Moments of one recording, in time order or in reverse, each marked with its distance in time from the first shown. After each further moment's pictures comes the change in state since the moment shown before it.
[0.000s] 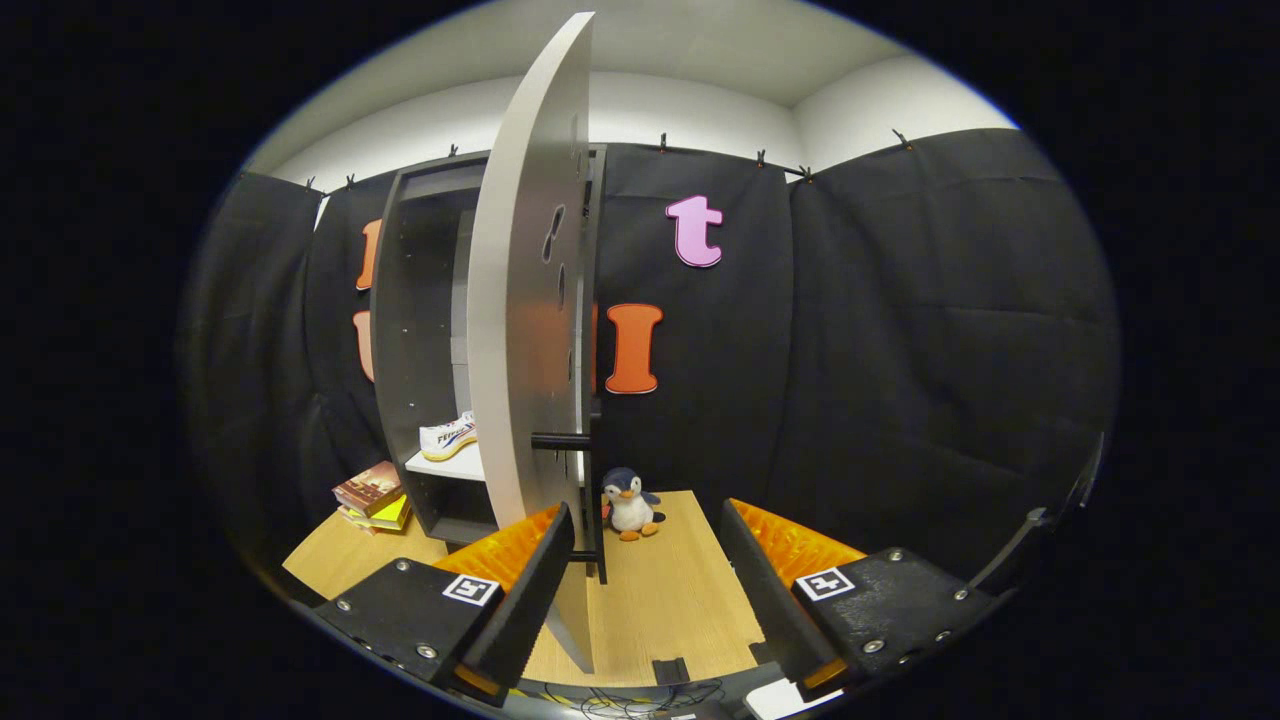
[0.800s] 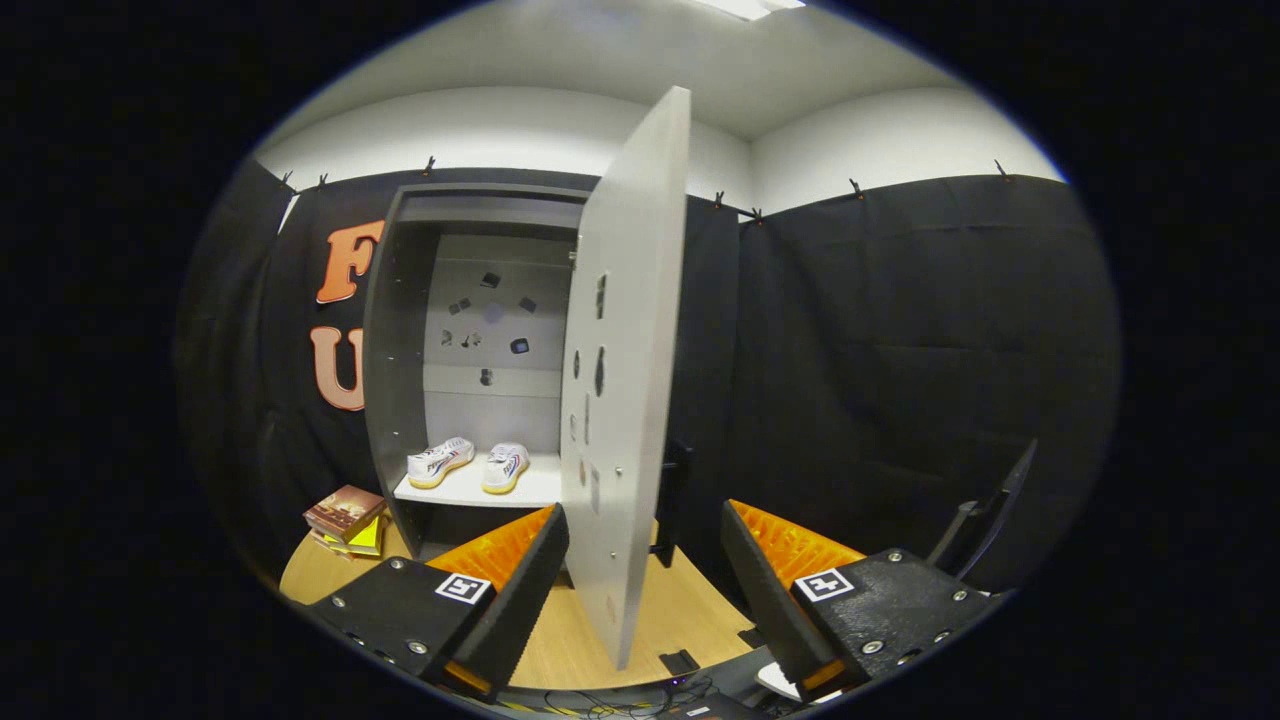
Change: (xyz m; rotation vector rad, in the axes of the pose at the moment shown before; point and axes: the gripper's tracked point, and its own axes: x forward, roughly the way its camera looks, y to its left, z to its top) arm -0.071 0.031 0.030 -0.009 -0.068 -0.254
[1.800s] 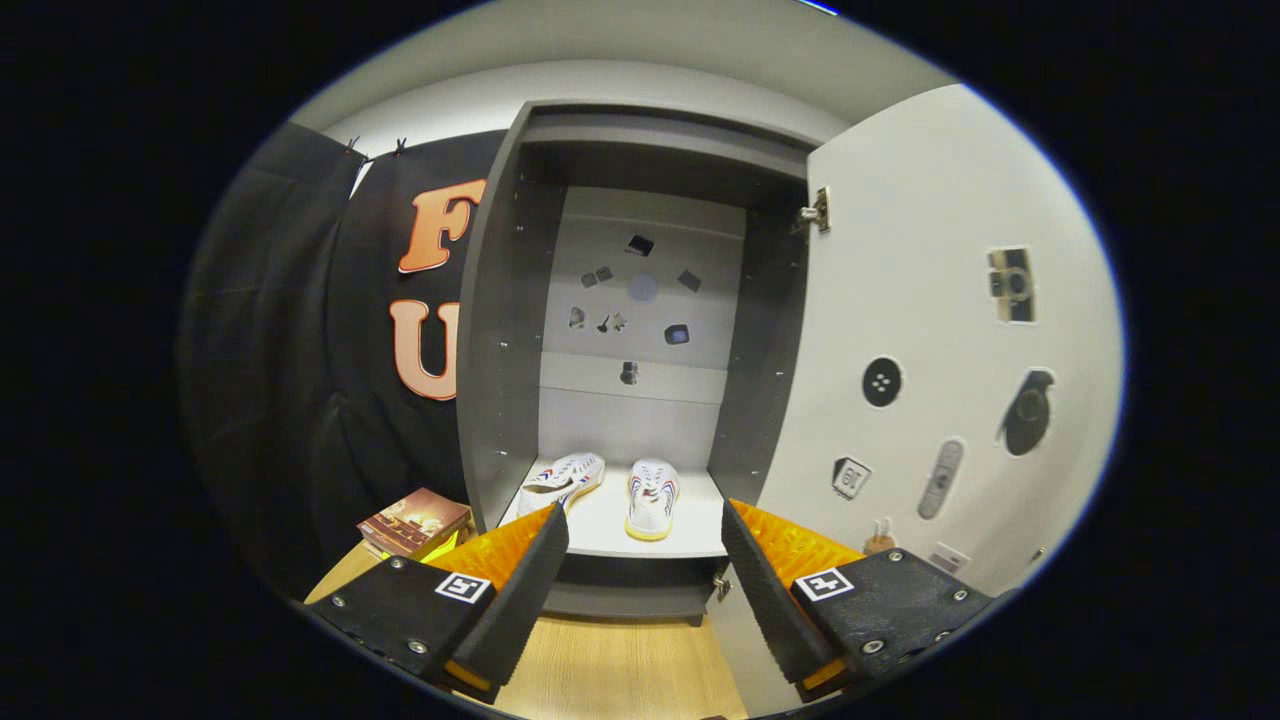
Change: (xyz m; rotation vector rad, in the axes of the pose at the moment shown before) arm 0.098 0.250 0.018 -0.064 0.005 0.274
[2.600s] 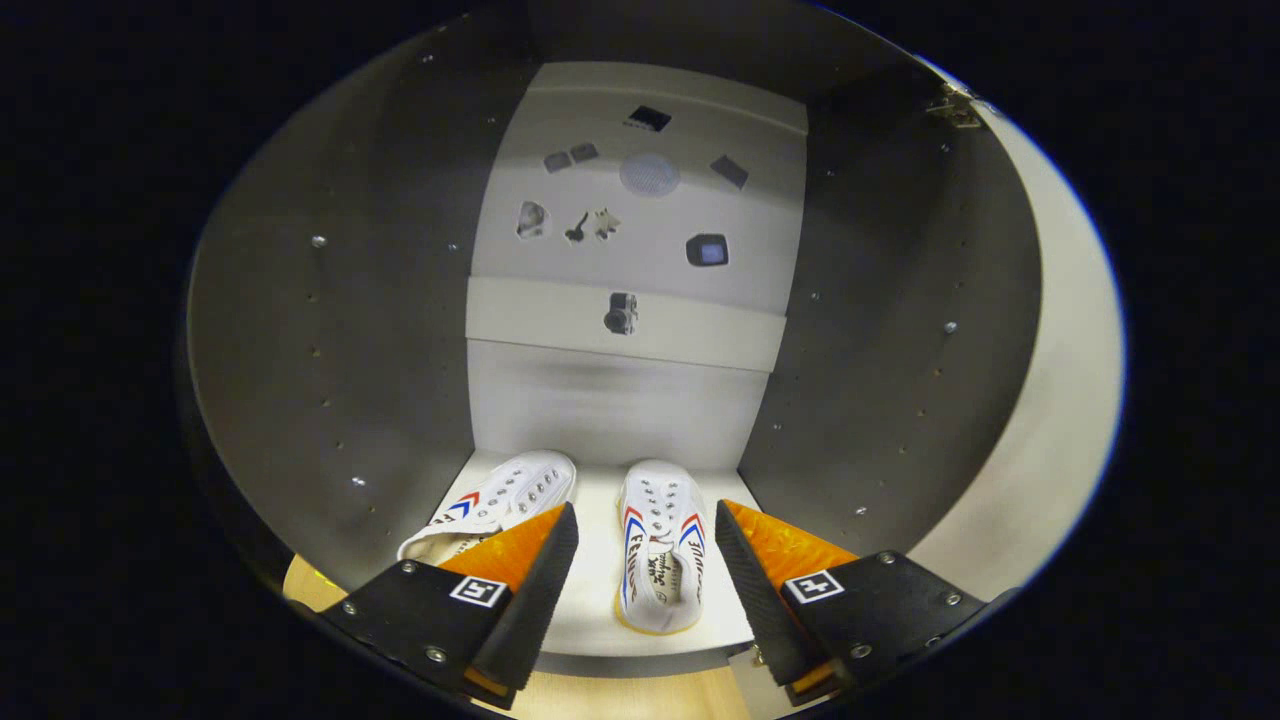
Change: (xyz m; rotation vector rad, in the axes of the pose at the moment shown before) arm 0.249 0.033 -0.036 -0.057 0.127 0.000
